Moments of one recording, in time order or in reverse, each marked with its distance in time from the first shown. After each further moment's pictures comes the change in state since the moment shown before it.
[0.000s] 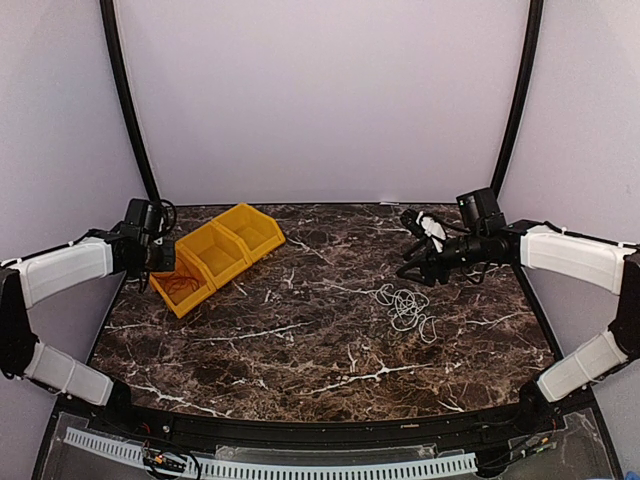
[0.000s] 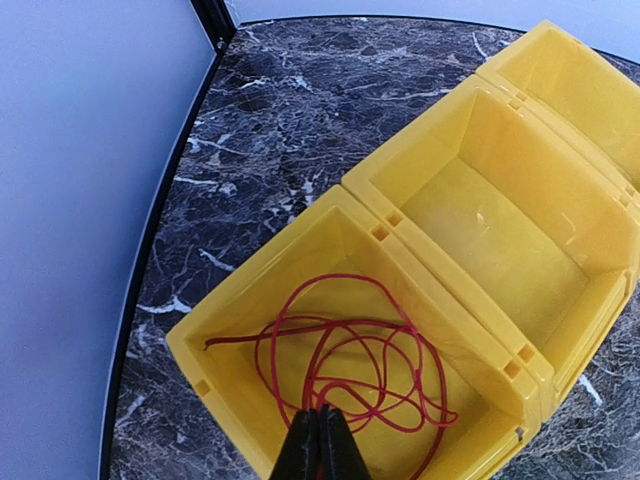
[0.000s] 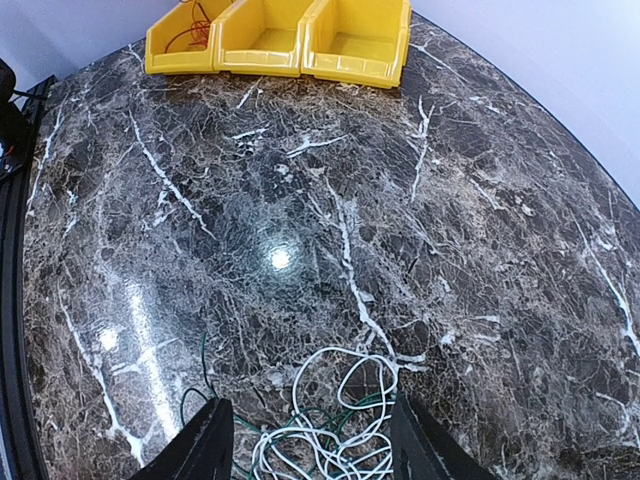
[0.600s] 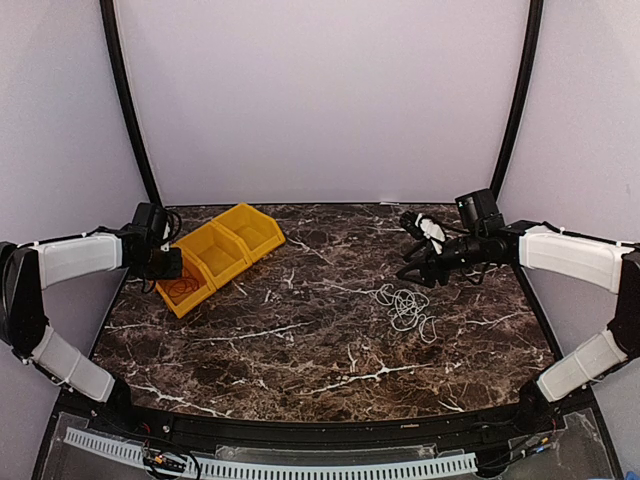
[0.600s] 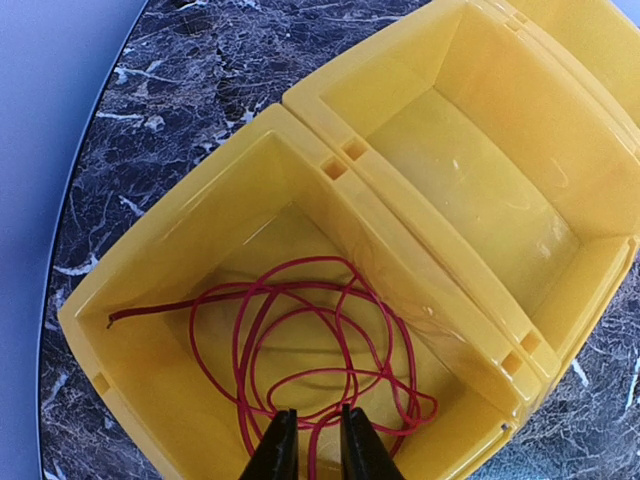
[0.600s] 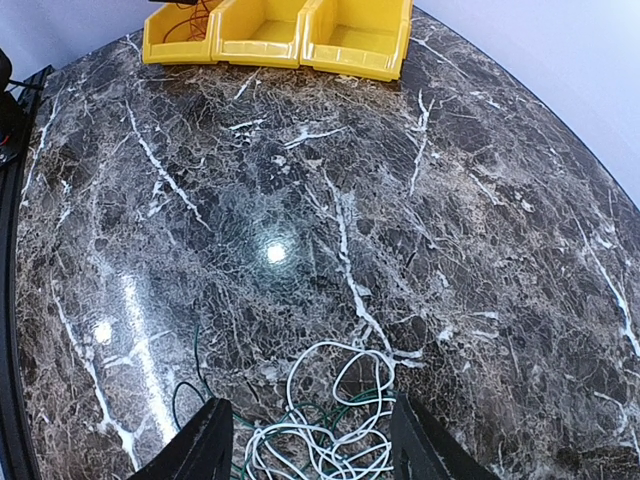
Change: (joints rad) left arm 0.051 0.136 0.039 -0.031 0.177 -0.068; right arm 0.000 0.009 -0.004 -0.001 0.008 -0.026
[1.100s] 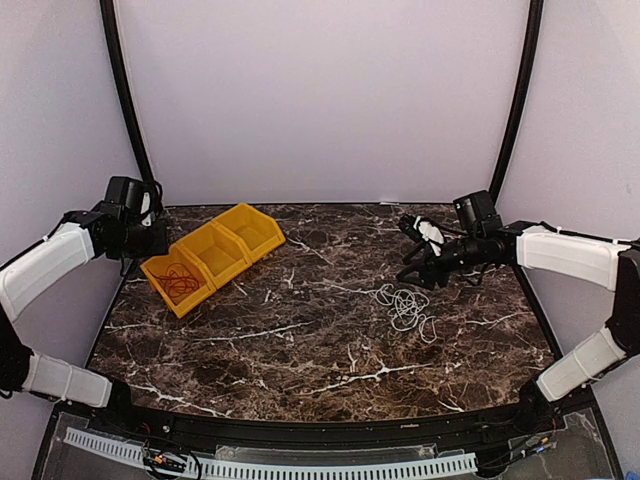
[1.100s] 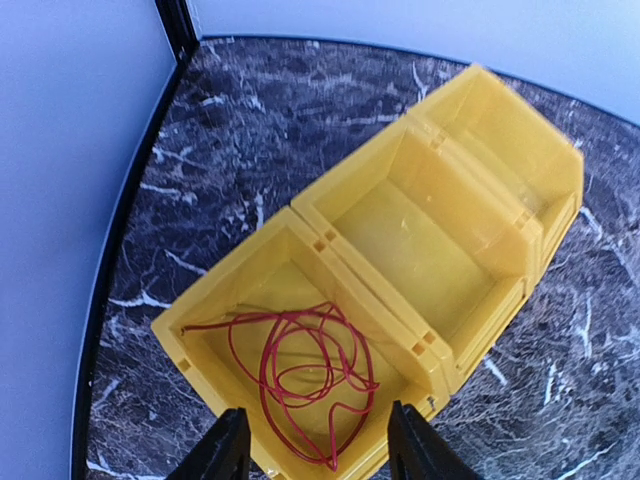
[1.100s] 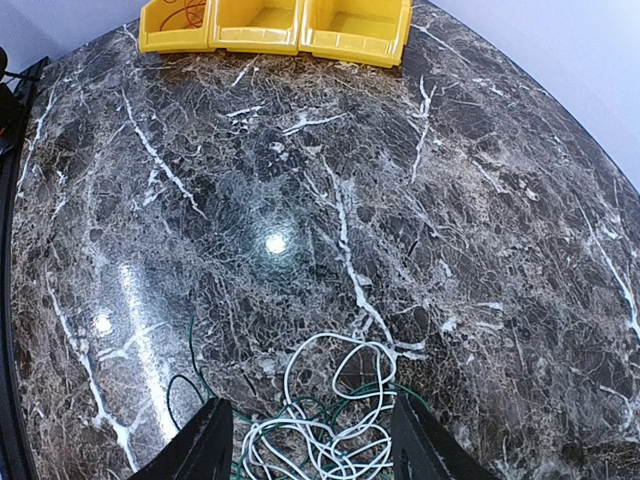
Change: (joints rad) left arm 0.000 -0.198 0.119 -0.183 0.026 0.005; right arm 0.000 0.017 0.000 -0.006 0.010 -0.011
